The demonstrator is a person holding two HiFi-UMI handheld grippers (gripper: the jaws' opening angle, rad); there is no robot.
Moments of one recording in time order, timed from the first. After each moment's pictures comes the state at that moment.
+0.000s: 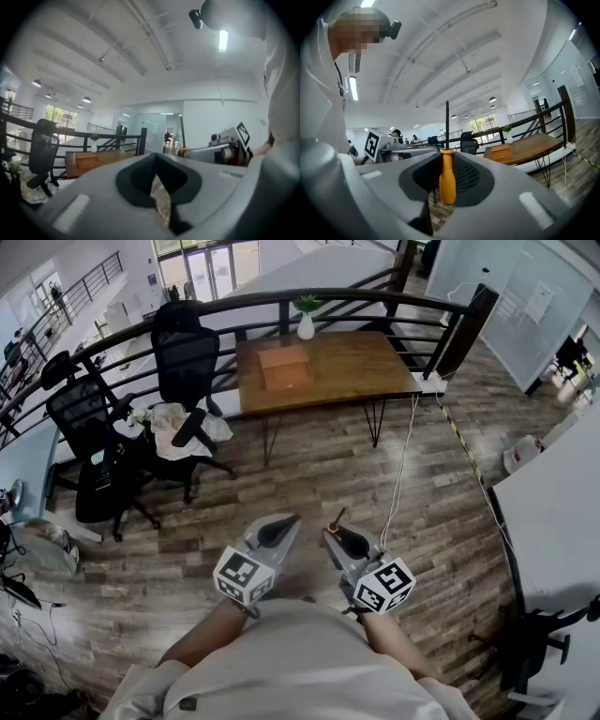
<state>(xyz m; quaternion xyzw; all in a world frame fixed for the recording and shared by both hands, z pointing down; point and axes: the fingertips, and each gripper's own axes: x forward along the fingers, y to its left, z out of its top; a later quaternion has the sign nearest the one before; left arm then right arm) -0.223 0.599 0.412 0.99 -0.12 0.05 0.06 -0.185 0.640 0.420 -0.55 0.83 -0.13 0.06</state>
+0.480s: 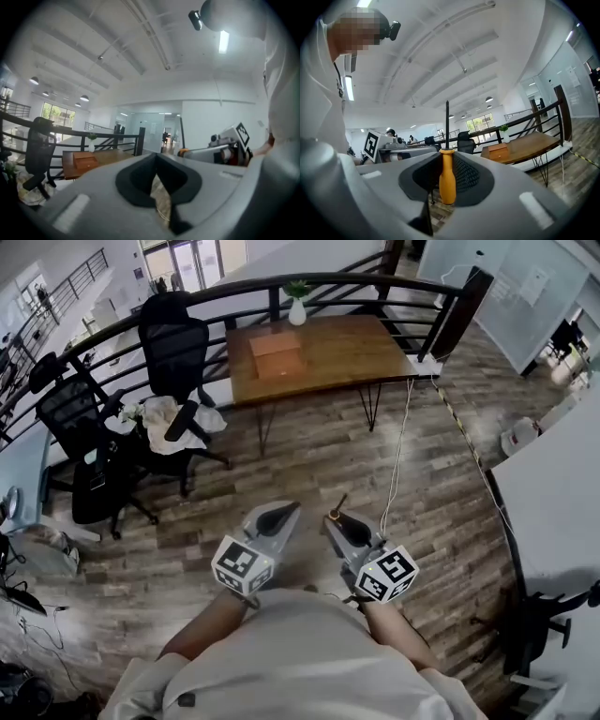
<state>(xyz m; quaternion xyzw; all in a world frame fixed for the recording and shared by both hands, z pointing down) -0.221 0.575 0.416 0.99 -0.10 0.04 0.06 -0.181 0.617 0.426 -0.56 0.82 -0.13 0.06</state>
